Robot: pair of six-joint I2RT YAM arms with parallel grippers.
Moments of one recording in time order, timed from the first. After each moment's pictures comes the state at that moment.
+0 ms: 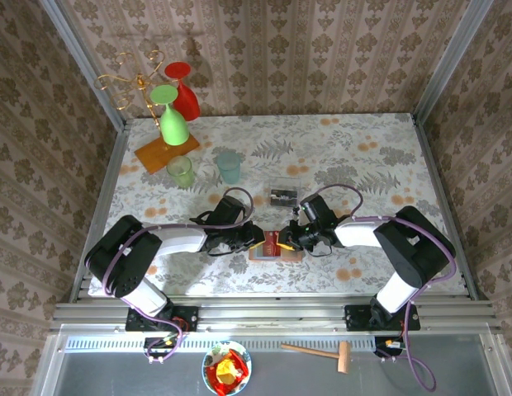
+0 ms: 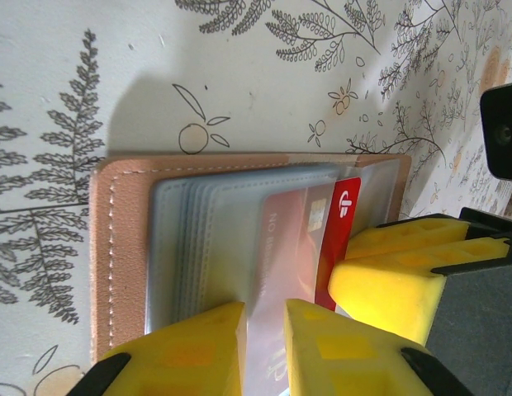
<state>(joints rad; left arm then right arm) -0.76 1.58 0.63 0.06 0.45 -1.04 0.56 1.64 0.62 0.08 -0.55 0.94</state>
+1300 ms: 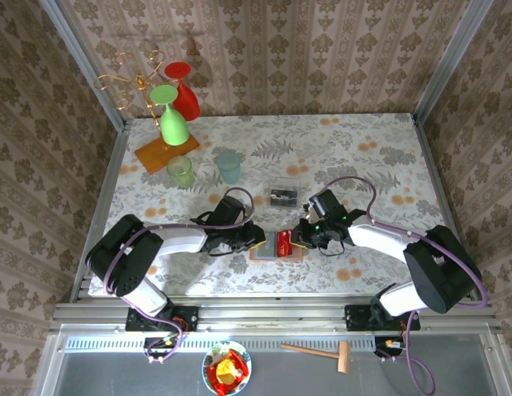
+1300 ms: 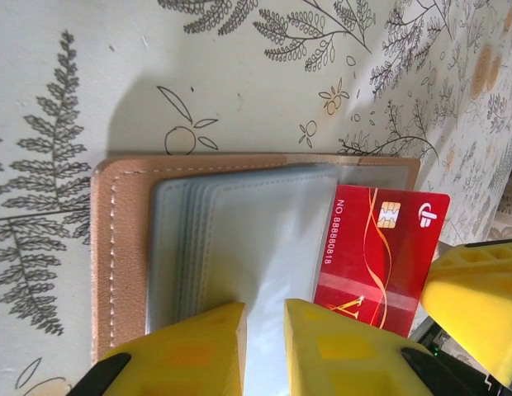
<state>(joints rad) -0.76 1.59 0.62 0.10 0.46 -1.04 0.52 1.43 0.66 -0.27 -0.44 0.78</state>
